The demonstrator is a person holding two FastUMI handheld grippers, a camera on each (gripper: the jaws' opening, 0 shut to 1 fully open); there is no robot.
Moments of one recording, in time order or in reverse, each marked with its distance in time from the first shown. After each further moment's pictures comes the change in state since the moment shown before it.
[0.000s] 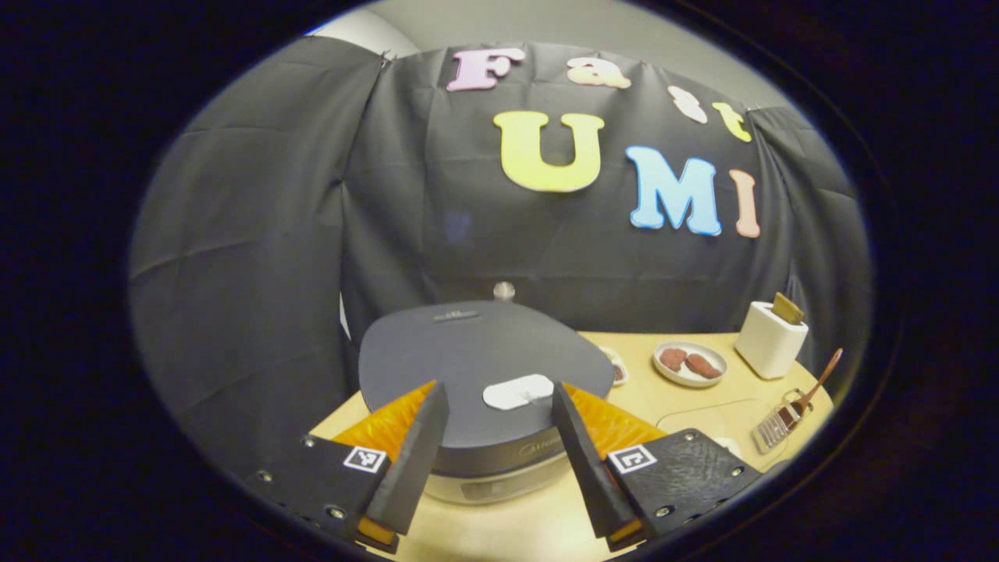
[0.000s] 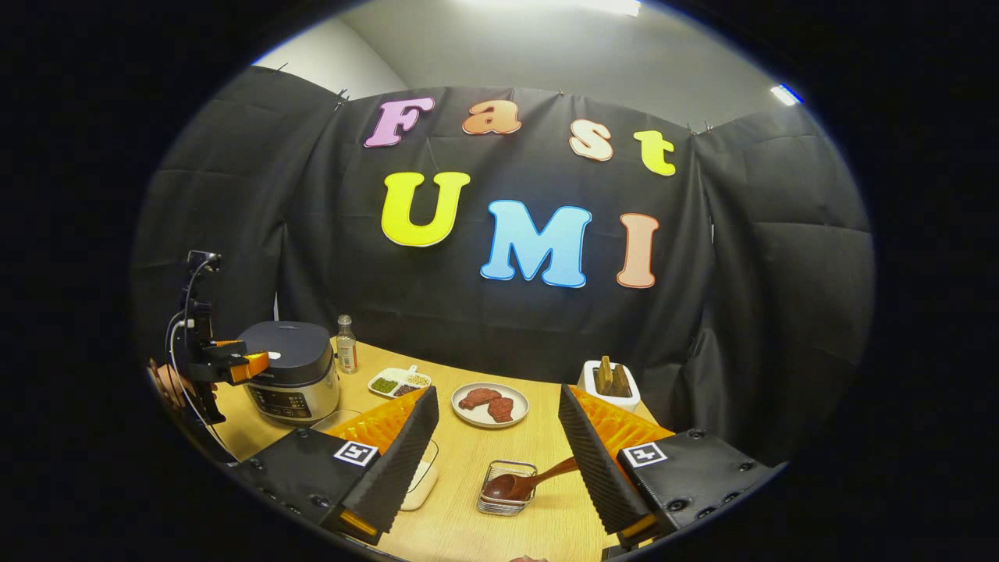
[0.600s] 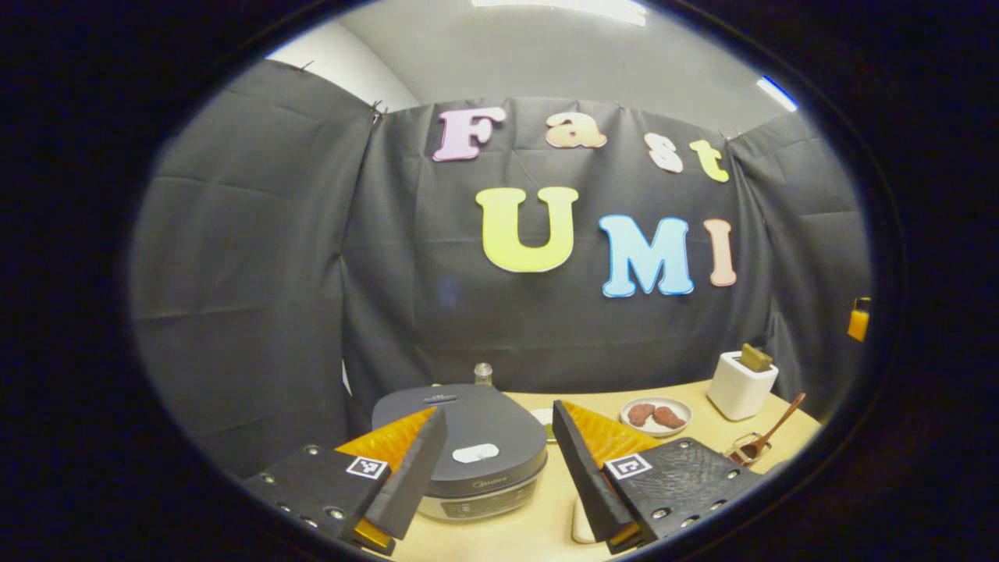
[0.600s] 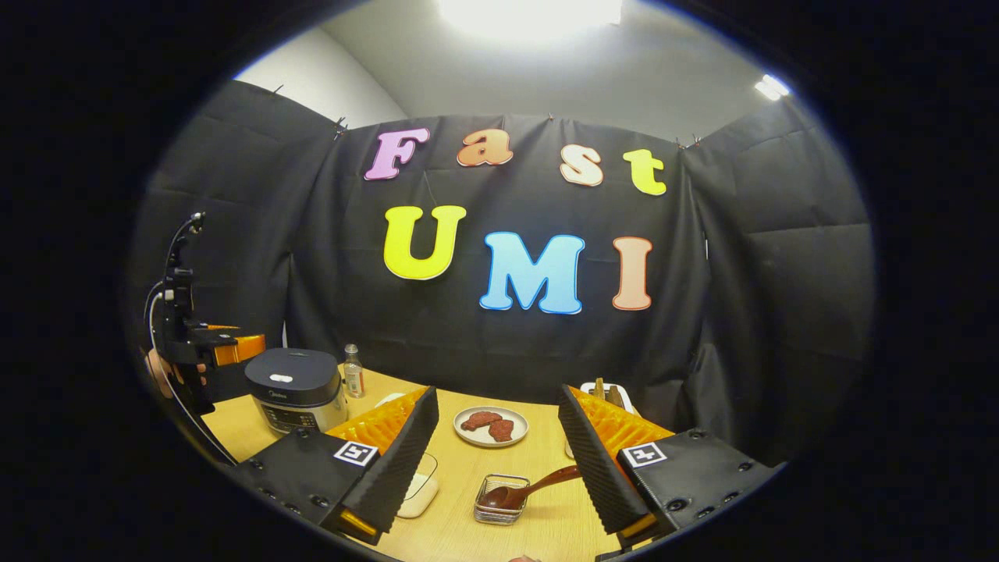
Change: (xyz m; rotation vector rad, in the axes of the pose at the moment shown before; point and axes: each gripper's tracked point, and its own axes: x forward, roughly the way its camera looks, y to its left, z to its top) left arm -0.119 -0.054 0.134 0.027 -0.213 -0.004; right arm -0.034 -0.022 0.028 0.050 -0.128 0.042
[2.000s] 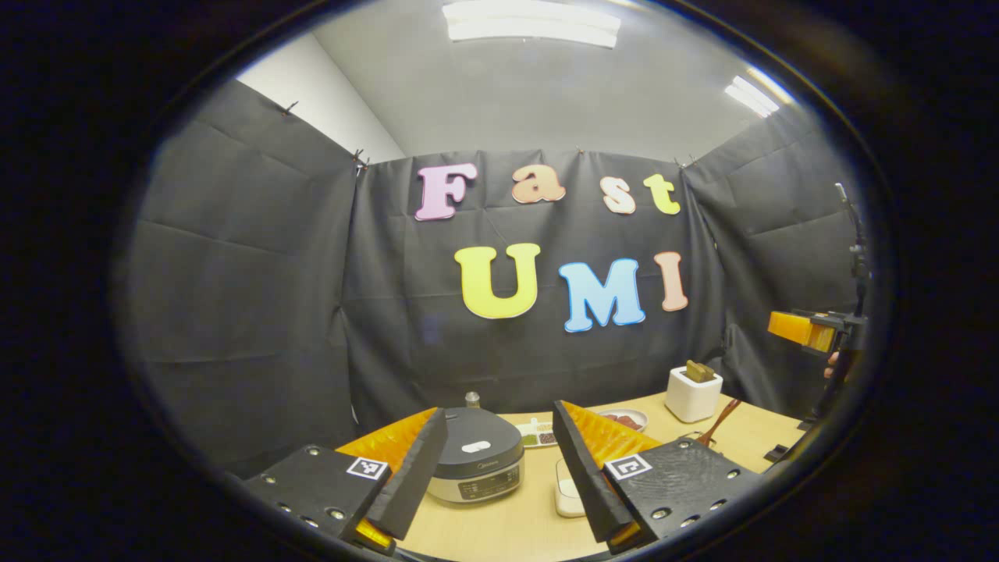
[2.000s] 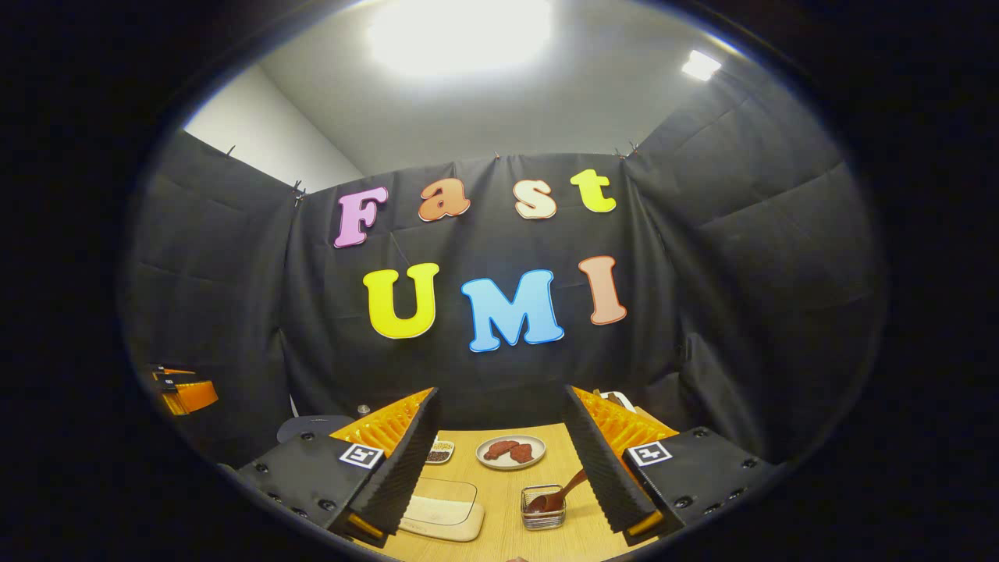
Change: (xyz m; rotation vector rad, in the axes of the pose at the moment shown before) left arm -0.178 0.012 0.074 0.039 -0.115 -0.098; right arm -0.049 0.015 0.042 0.193 -0.145 -0.109
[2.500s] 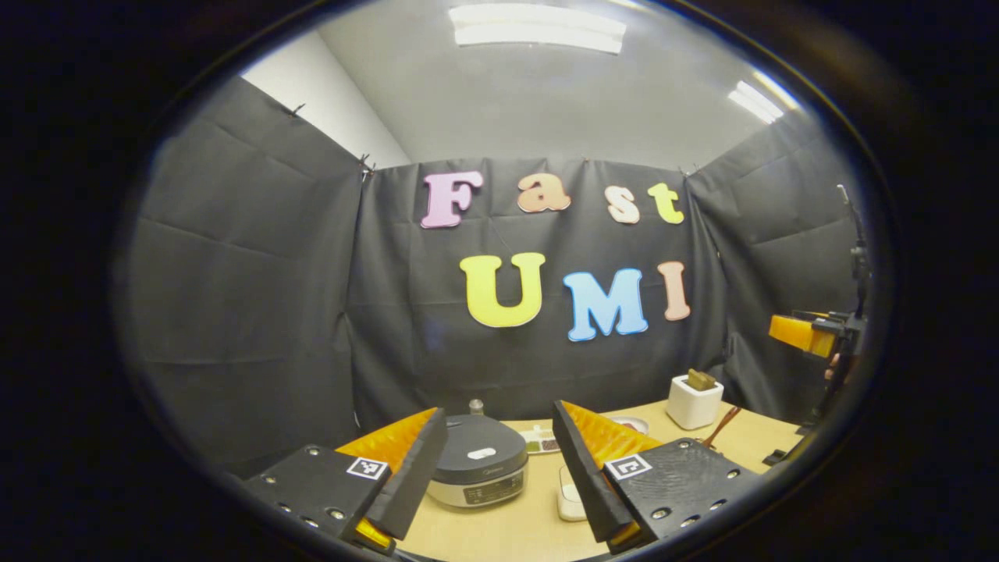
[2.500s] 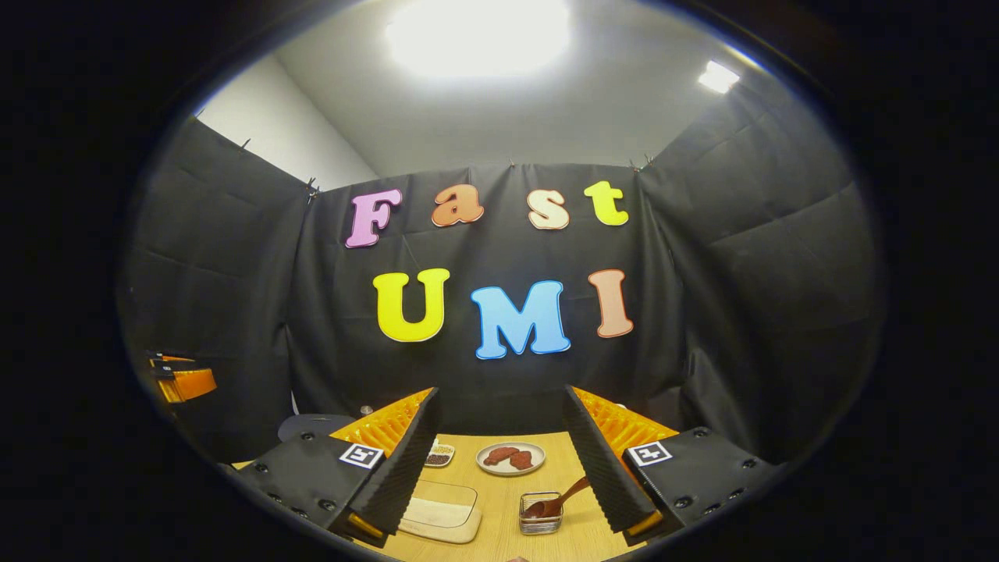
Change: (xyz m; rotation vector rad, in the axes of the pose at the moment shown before) left arm -0.005 0.012 0.012 -0.013 -0.025 0.006; right arm -0.005 0.011 0.013 -0.048 -0.024 0.019
